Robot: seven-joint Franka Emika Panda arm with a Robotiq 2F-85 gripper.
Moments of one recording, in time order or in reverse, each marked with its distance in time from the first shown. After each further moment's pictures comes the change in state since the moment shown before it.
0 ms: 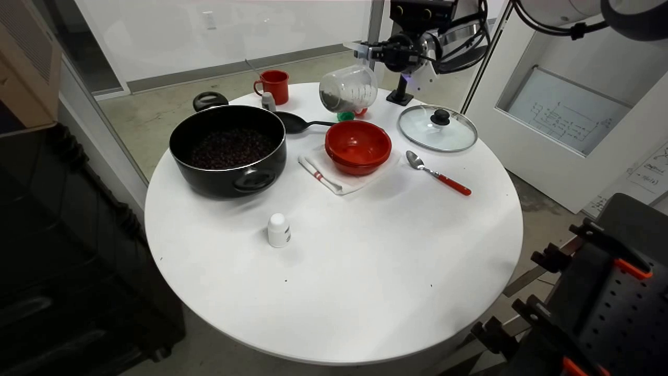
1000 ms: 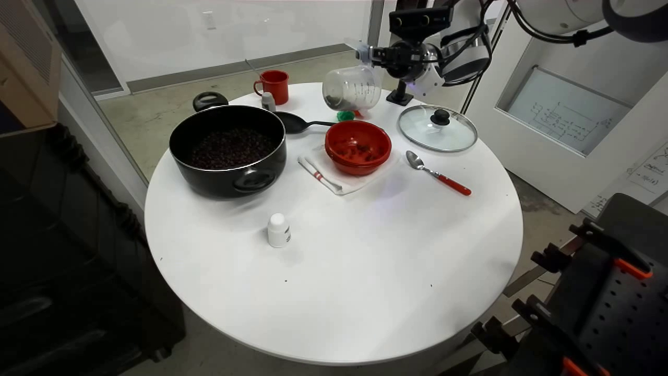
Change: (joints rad) arm -0.010 0.000 -0.019 -0.066 0.089 0.000 0.150
